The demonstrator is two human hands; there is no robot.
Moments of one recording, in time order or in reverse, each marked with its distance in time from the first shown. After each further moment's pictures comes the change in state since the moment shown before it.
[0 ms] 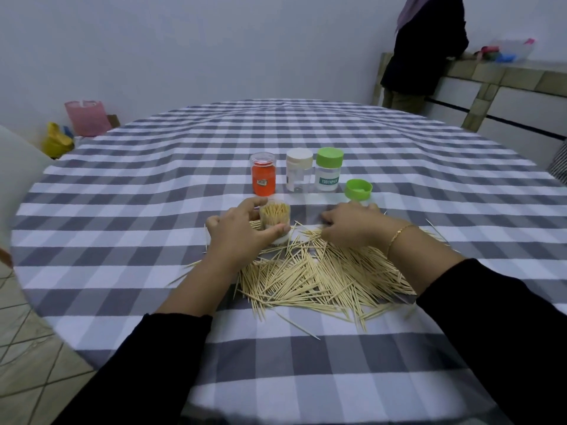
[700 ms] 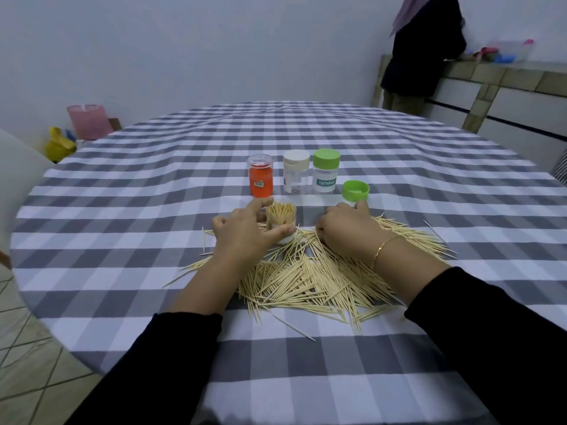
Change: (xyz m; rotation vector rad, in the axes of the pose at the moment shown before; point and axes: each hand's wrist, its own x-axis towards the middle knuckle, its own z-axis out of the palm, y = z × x) left_hand 0.008 0.005 0.013 0.130 0.008 0.041; right_hand 0.014 0.001 0.024 -0.222 0.246 -0.092
